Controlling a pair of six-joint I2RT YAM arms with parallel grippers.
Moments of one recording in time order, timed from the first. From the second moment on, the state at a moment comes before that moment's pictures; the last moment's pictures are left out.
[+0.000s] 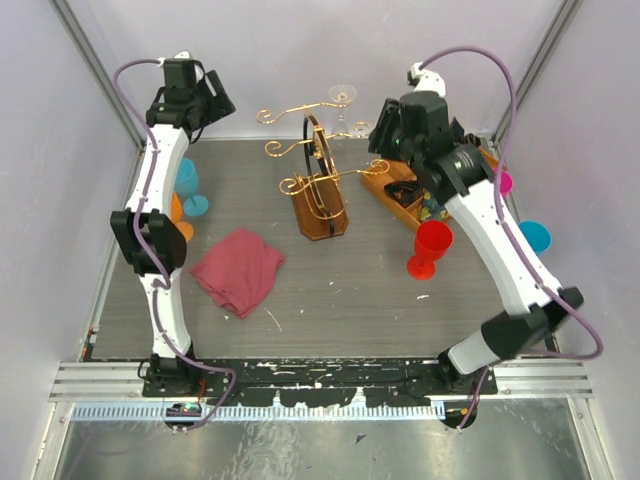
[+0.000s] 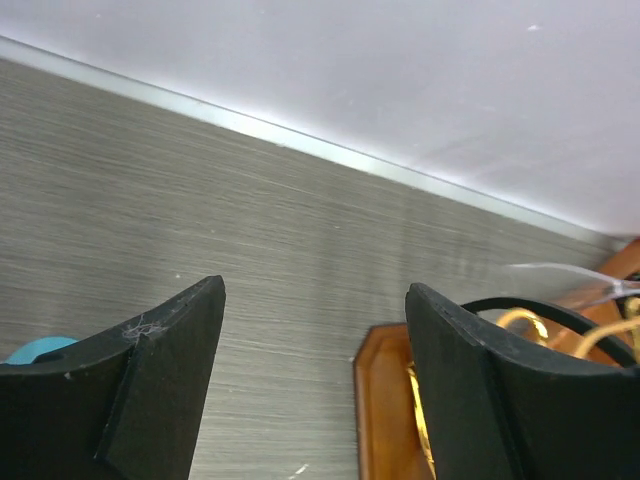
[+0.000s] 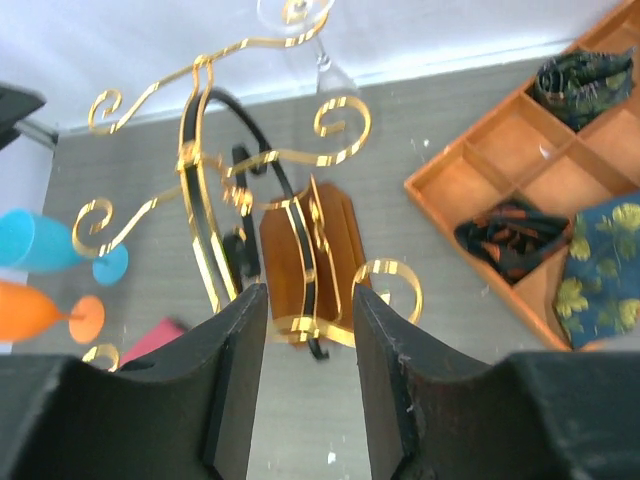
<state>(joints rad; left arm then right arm) -0.09 2.18 2.33 -0.66 -0.01 -0.45 0.53 1.45 1.79 -0.74 0.33 0.47</state>
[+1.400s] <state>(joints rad) -0.12 1.40 1.73 -0.62 0.33 -0.66 0.20 2.30 2.35 -0.30 -0.25 0.69</state>
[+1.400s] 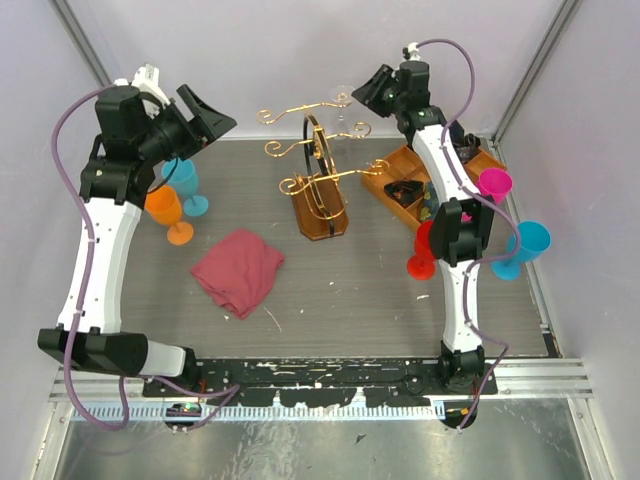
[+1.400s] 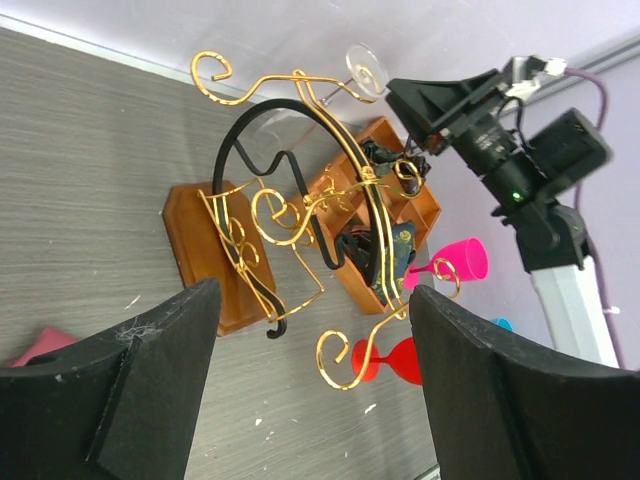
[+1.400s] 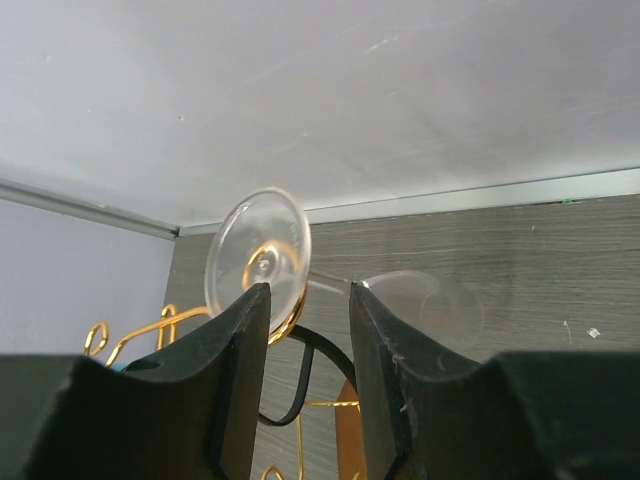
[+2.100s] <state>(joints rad) -0.12 1.31 1.73 -0.67 0.32 -0.59 0.19 2.39 2.40 -0.14 -0.34 0.80</state>
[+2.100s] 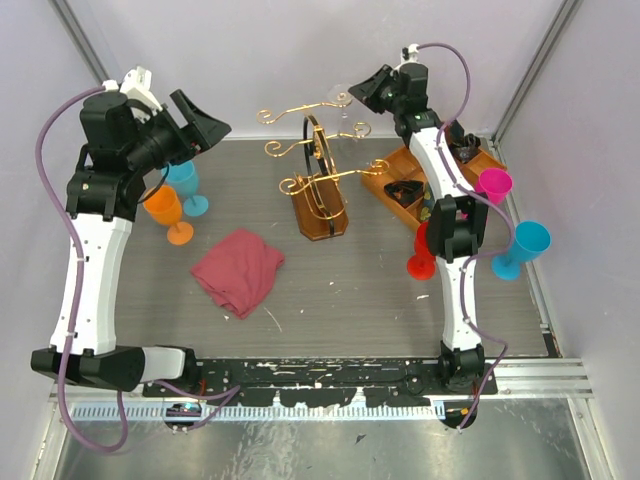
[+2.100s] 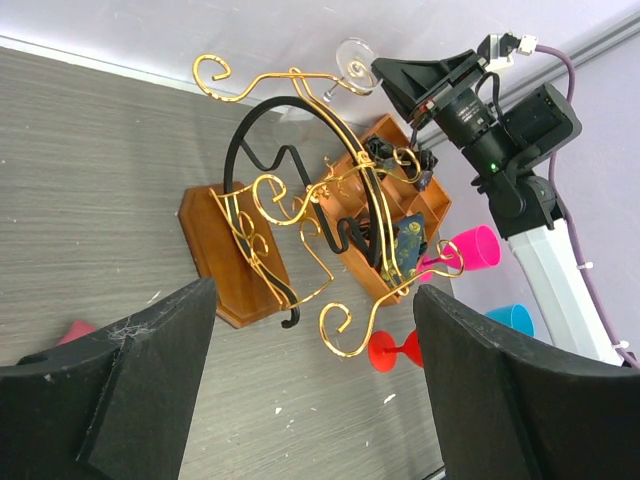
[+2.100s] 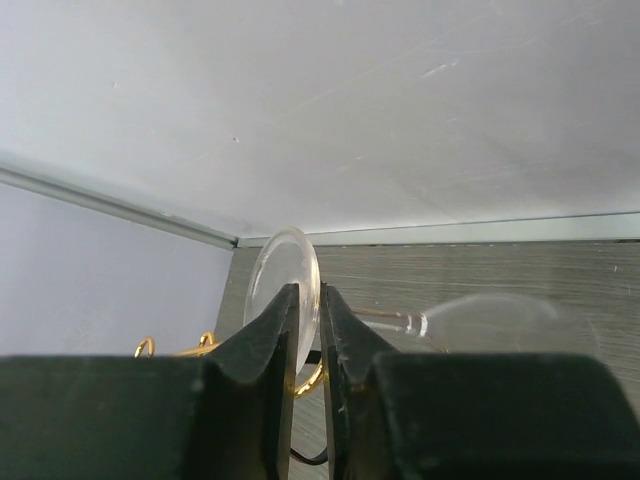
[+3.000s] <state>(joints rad) -0.12 1.25 1.71 -0.69 0.31 -0.59 0.13 2.27 2.16 0.01 -0.42 0.92</state>
